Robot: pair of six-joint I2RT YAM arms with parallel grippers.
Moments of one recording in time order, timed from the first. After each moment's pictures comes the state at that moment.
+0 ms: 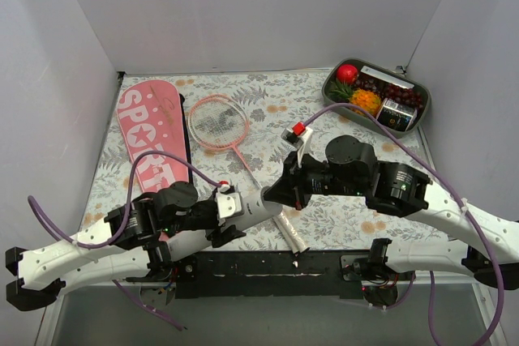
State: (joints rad) left arm -1.18 0.63 0.77 -0.57 0.16 0.13; right arm 1.21 1.04 1.27 -0.61 -0.18 0.48
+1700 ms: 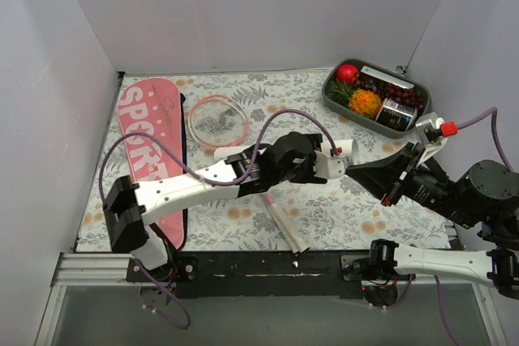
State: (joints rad) left arm -1.17 1.55 1.38 -0.35 -0.25 0.65; right arm 1.32 0.62 1.39 -0.85 0.36 0.48
